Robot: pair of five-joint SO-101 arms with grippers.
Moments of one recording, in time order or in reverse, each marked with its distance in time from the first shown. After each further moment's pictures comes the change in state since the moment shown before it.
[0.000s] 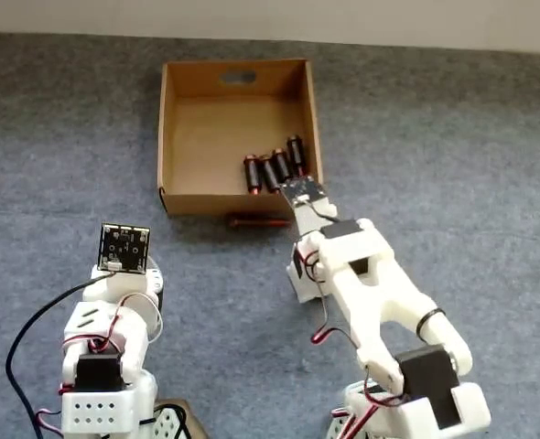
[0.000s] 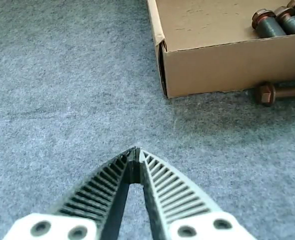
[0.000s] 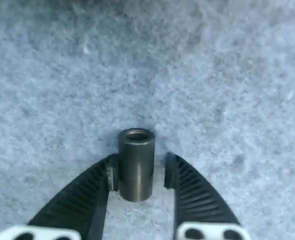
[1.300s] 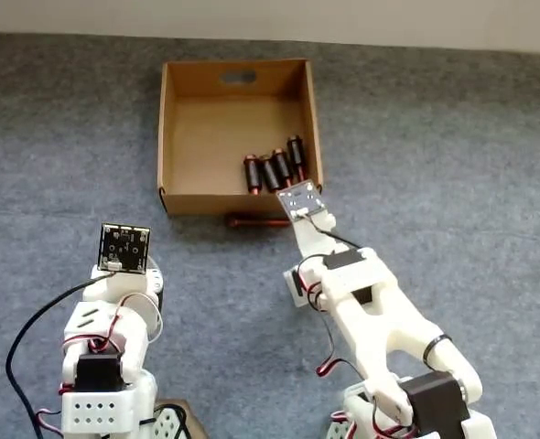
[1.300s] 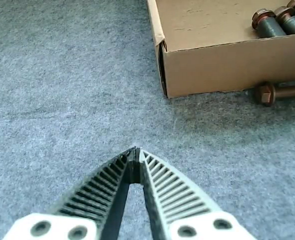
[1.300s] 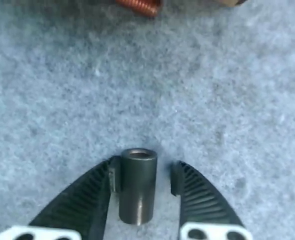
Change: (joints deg) left arm 0.0 0.0 0.0 0.0 0.0; right arm -2.3 -6.1 11.3 -17.2 0.0
